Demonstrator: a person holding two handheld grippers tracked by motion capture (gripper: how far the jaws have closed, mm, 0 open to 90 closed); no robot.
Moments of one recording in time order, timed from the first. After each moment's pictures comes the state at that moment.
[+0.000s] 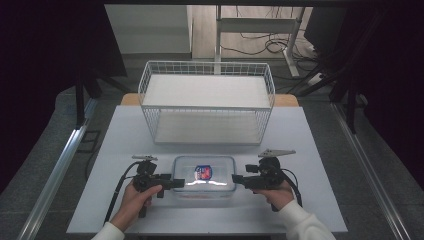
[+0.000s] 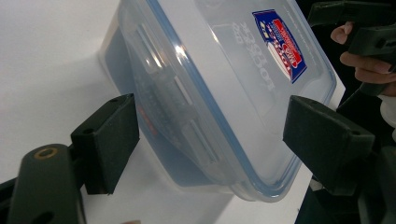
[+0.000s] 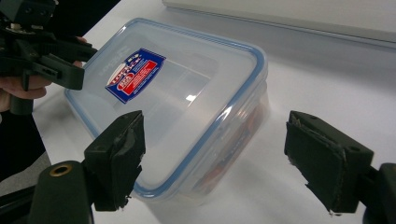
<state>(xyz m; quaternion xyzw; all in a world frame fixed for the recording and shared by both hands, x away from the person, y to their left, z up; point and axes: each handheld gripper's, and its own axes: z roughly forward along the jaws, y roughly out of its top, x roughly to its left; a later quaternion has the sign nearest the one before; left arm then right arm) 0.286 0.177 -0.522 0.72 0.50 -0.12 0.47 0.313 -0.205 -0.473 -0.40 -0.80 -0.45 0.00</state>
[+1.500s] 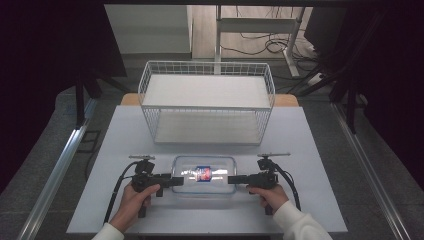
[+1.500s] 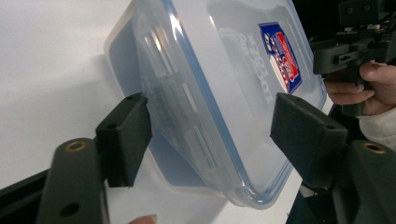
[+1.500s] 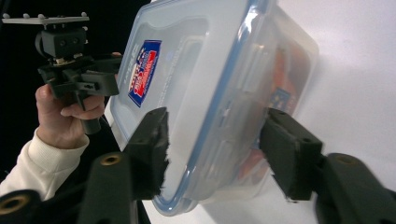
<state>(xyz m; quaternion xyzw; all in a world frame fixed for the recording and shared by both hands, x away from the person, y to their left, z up) 0.285 0.182 -0.519 0.70 0.51 -0.12 0.48 0.329 -0.207 -0.510 -0.48 -0.72 -0.45 0.21</state>
